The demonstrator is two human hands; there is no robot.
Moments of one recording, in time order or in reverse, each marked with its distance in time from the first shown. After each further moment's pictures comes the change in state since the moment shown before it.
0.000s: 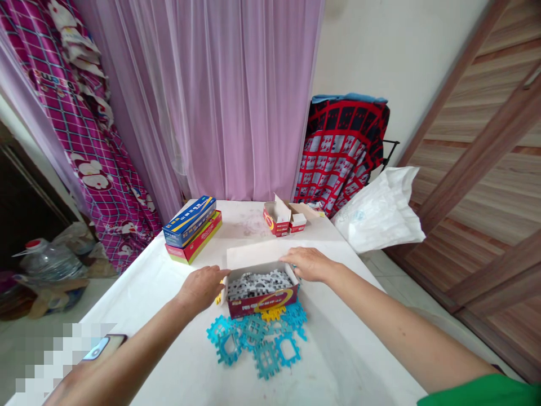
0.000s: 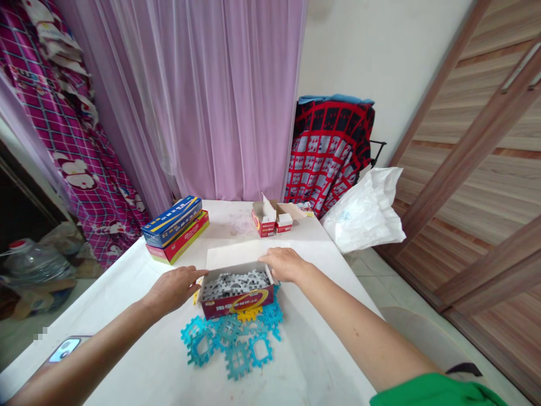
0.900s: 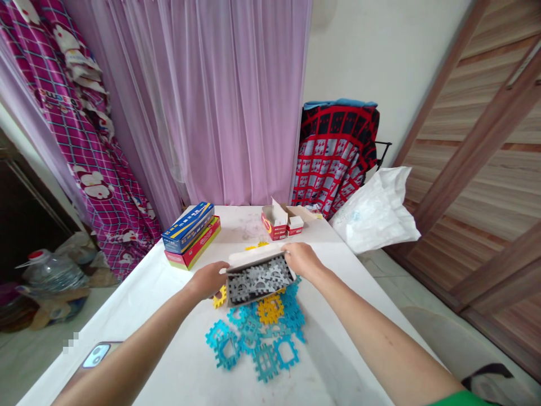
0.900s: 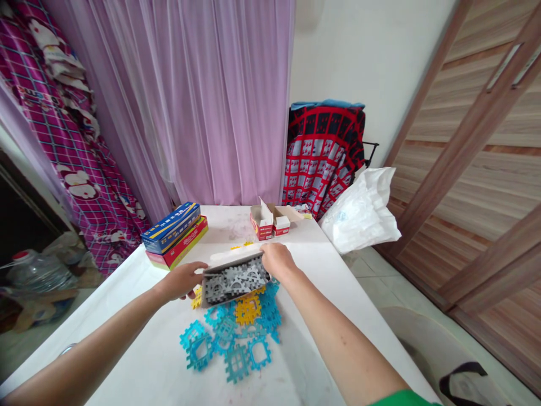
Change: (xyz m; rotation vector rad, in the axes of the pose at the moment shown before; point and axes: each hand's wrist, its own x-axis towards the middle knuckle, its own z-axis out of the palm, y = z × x) left_hand 0.025 0.012 -0.015 -0.629 -0.129 -0.354; right_hand 0.014 -0.015 -0.005 0.197 0.309 0.423
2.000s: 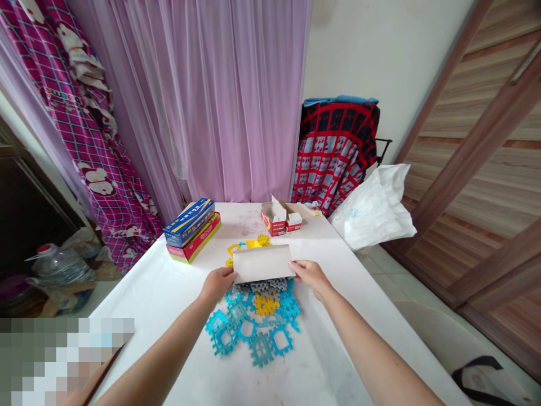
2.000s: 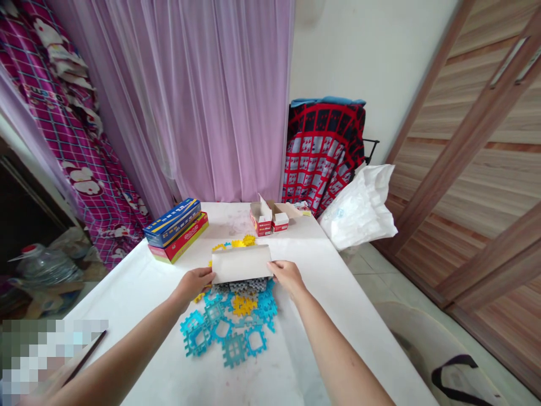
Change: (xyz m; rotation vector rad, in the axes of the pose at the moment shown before) left_hand 0.018 -0.024 0.066 -0.526 0.109 -0.049; right_hand -0.043 0.040 0.071 1.071 -0.027 0.397
